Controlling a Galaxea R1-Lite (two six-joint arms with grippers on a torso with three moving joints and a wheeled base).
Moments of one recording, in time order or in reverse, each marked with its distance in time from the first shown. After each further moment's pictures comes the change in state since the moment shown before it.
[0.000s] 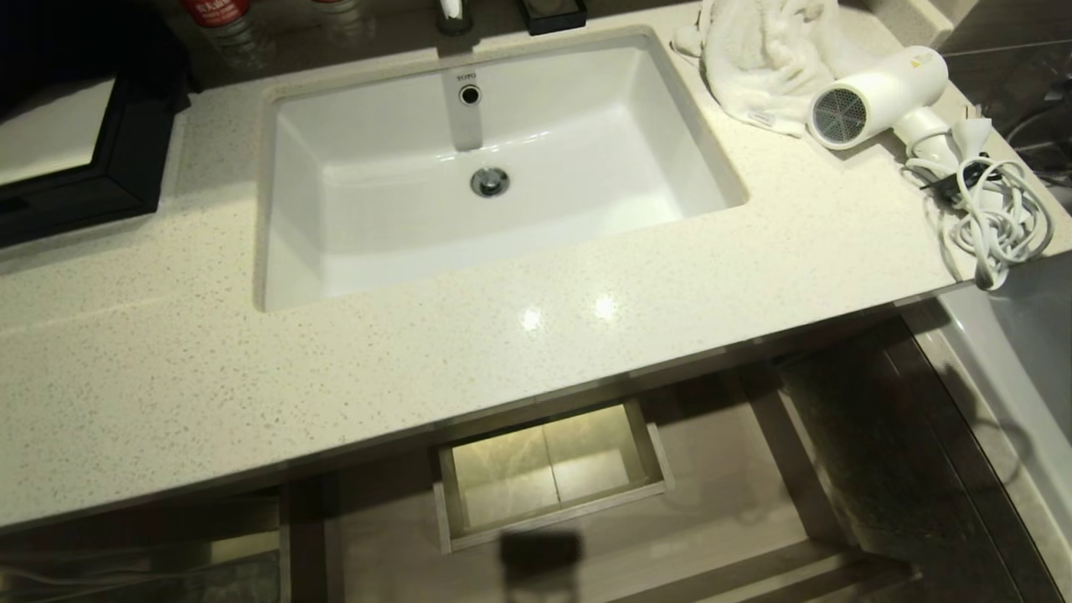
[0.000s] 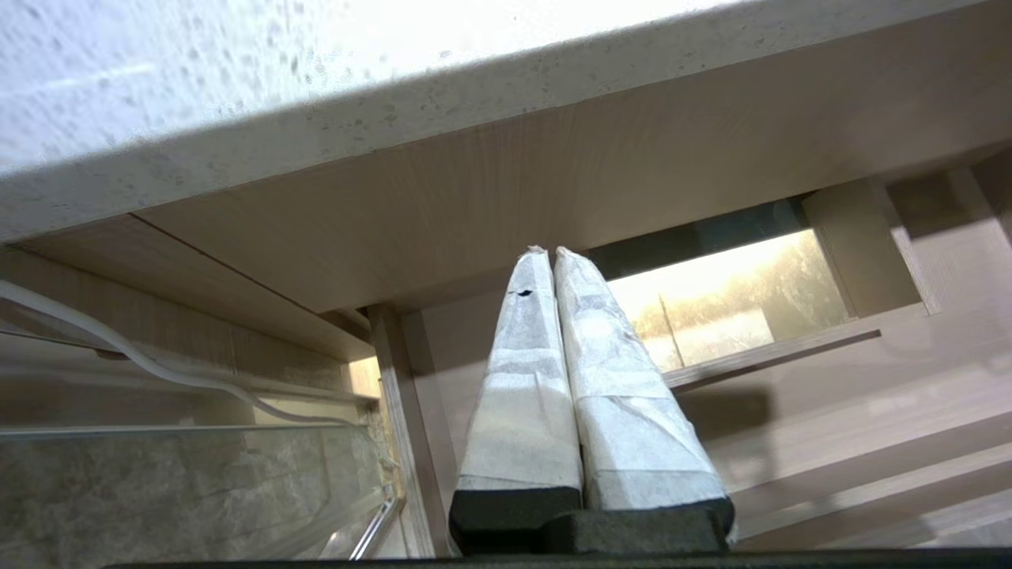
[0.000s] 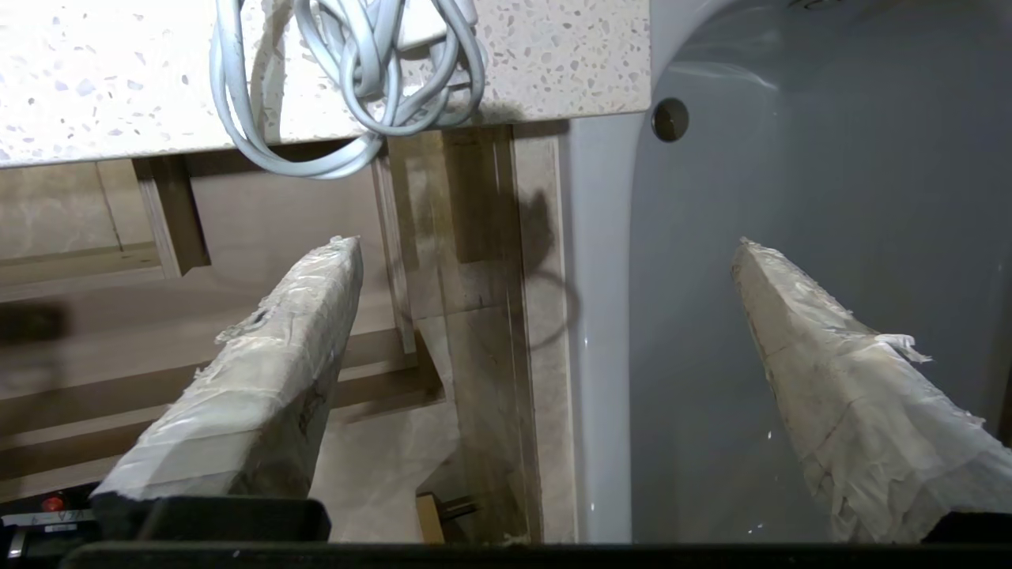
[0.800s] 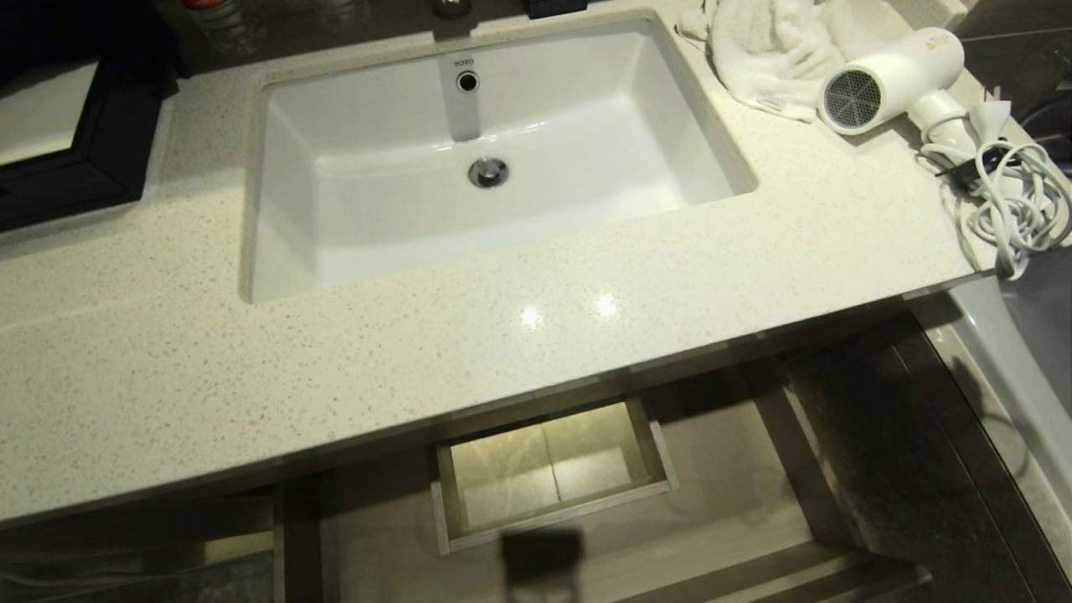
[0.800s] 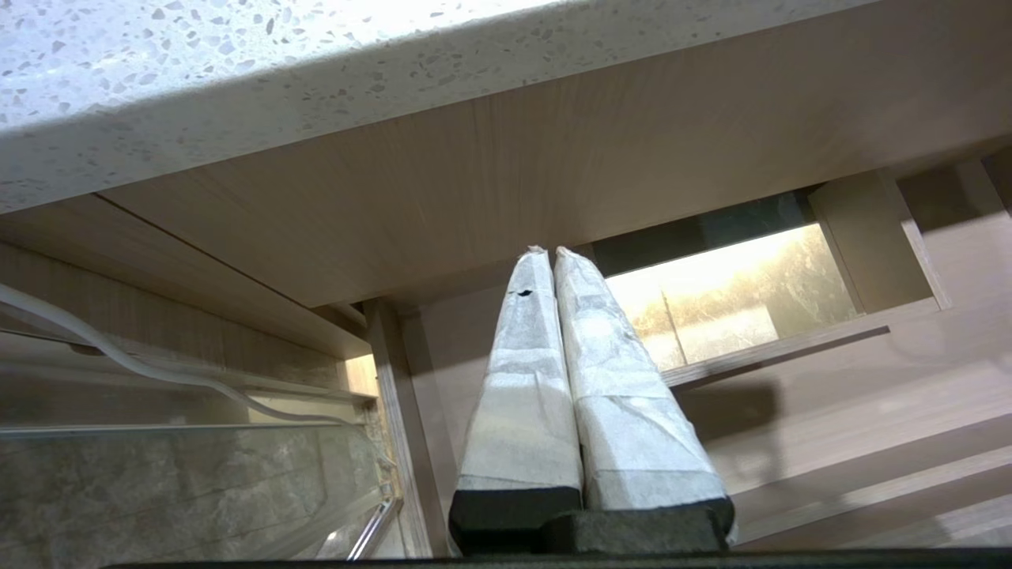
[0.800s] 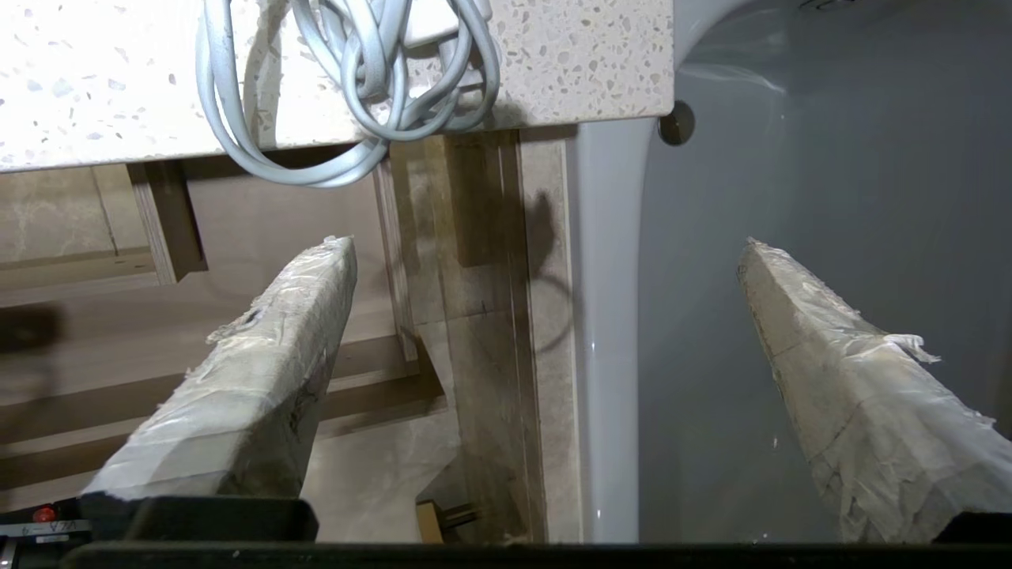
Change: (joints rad) left arm 0.000 0.000 0.000 0.000 0.000 0.000; right arm 0.001 -0.003 0.002 -0.007 0.002 0.002
